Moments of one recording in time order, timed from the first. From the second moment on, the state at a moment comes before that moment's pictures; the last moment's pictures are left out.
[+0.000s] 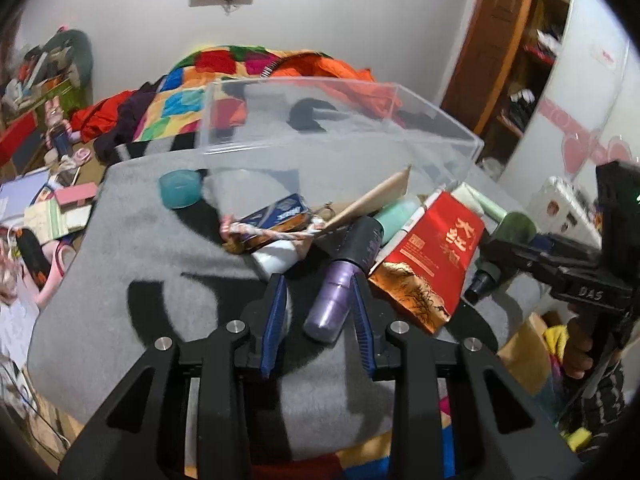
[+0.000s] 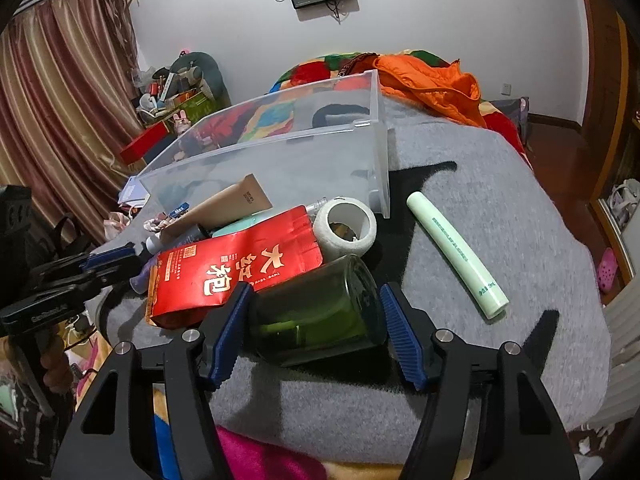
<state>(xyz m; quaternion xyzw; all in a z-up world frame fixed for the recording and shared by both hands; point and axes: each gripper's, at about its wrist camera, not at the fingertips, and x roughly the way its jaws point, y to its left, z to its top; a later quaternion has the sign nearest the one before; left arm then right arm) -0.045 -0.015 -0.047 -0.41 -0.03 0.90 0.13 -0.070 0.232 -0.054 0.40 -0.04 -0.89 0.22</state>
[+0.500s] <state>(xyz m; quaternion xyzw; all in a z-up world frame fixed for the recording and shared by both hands) -0.040 0.013 -0.063 -0.42 0.02 0.90 0.13 -0.064 0.239 -0.045 0.38 -0.04 -0.90 0.21</state>
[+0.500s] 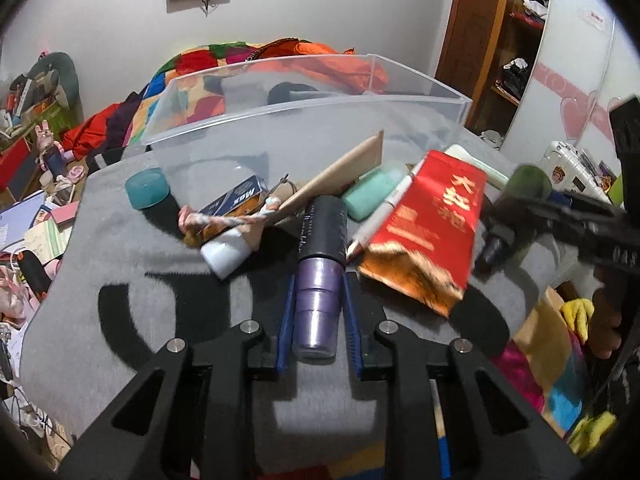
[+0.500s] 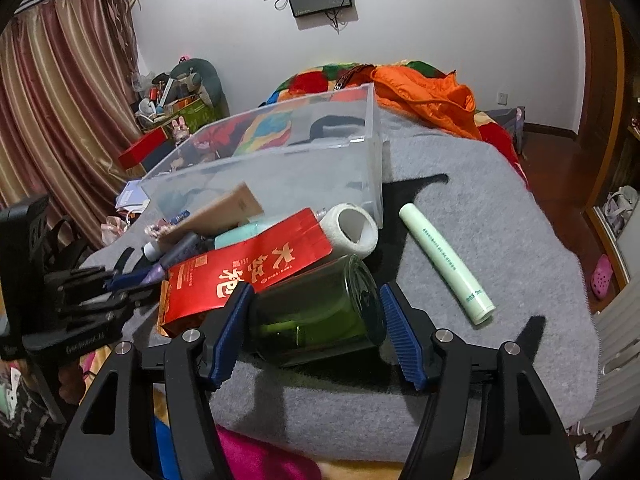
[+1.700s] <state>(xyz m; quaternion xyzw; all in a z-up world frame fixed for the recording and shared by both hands) -0.042 -0.009 -0.004 -0.37 0.00 0.93 0.10 -0.073 0.242 0.012 0.32 -0.05 -0.92 0.21</state>
